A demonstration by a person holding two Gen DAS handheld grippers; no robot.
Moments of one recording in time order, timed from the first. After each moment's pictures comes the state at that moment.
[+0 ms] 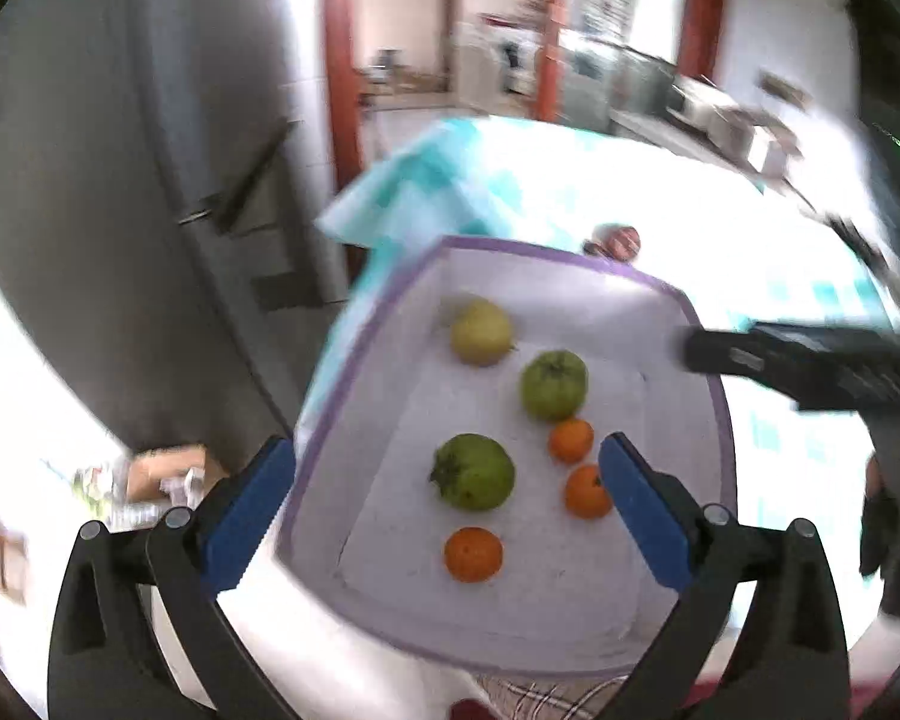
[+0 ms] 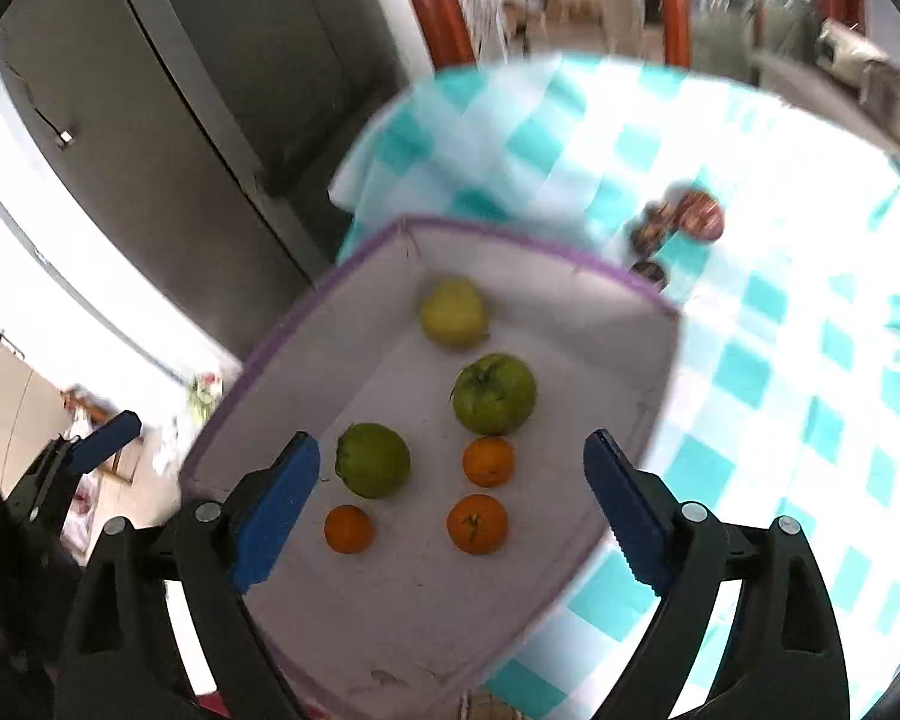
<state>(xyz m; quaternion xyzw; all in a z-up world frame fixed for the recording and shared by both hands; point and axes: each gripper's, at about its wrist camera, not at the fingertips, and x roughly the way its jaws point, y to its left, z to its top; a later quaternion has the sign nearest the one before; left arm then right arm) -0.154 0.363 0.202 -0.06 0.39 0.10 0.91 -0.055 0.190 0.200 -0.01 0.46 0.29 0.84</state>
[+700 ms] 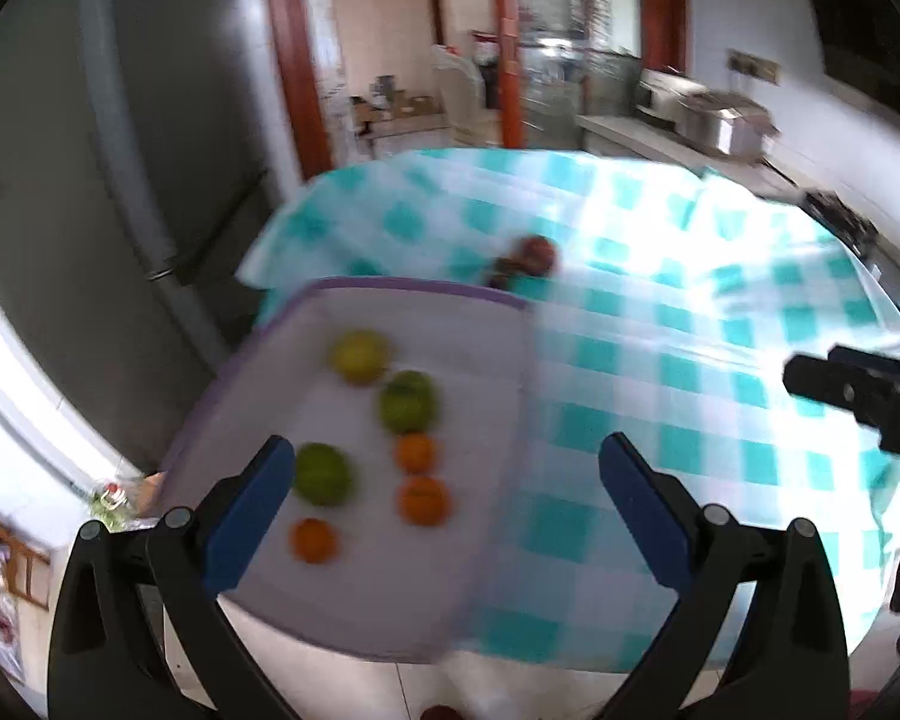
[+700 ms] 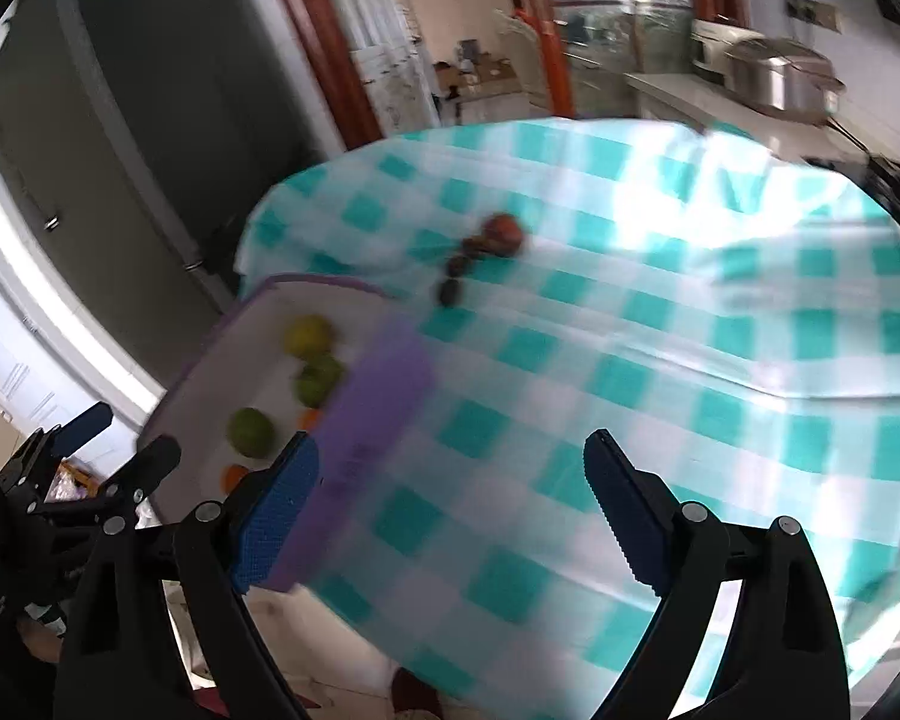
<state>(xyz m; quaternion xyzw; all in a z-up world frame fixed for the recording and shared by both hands) -0.155 0.182 0.230 0.02 0.38 0.09 0.92 -0.075 -0.028 0.207 0.05 0.42 0.22 0.88</state>
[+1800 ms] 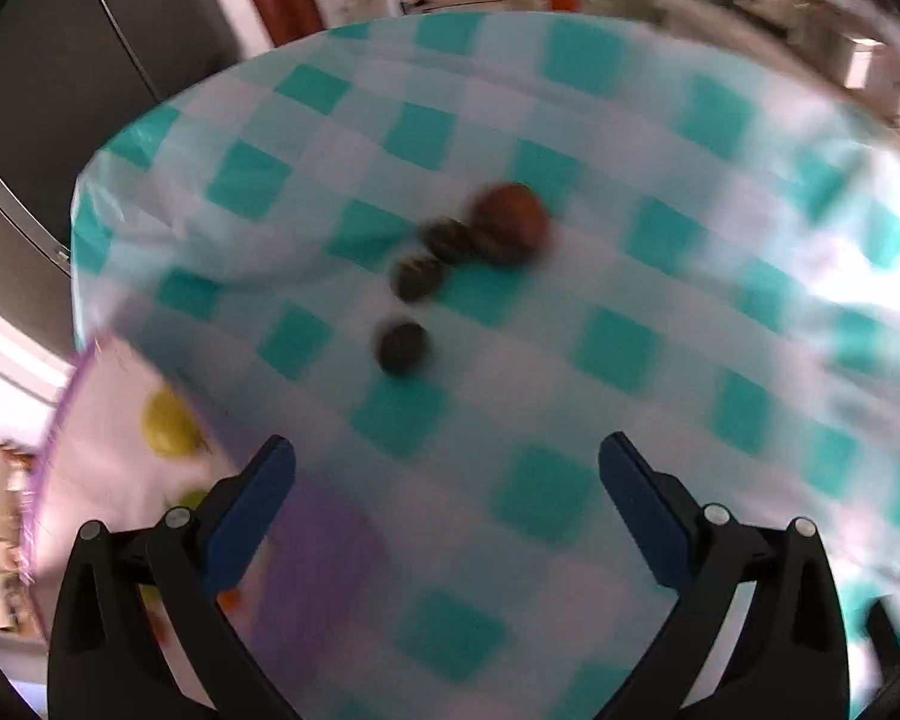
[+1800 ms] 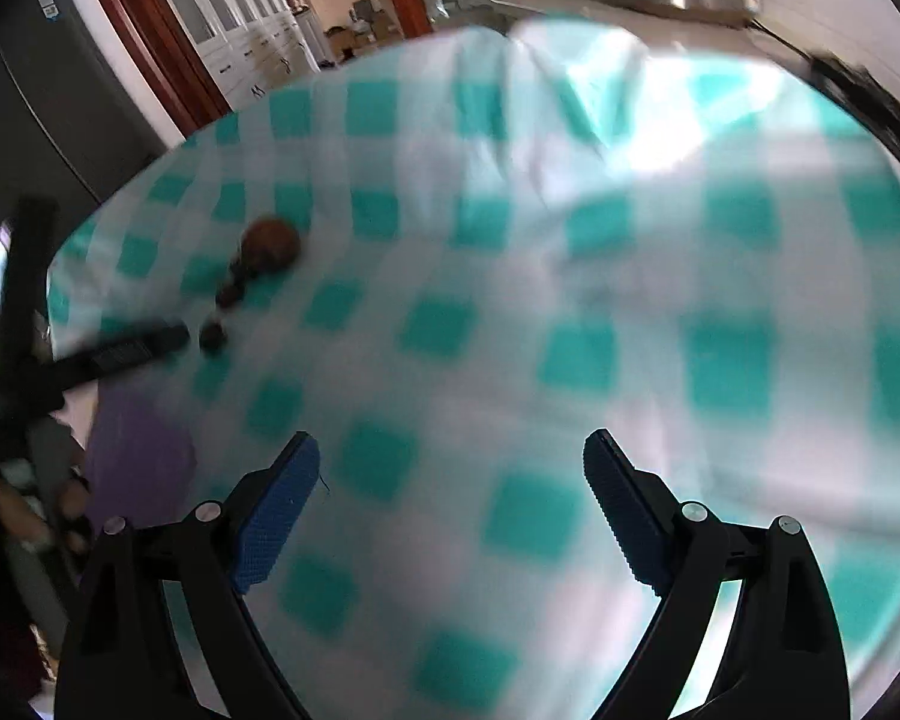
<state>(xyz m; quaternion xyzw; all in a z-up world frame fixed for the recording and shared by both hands) 0.176 0.119 0.120 0.00 0.53 0.21 0.82 0.126 -0.120 0.114 0.07 0.49 0.14 0.86</state>
